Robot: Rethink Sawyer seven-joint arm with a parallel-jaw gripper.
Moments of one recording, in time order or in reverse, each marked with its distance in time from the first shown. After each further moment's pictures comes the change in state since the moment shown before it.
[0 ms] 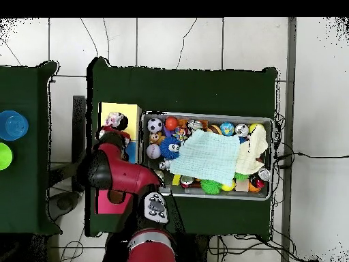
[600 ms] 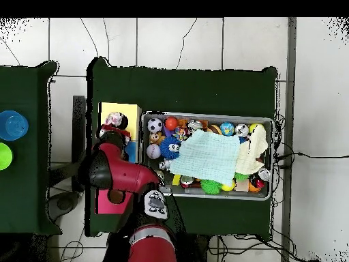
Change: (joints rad) arm -0.005 0.023 0.007 -0.013 -0.031 -0.068 0.000
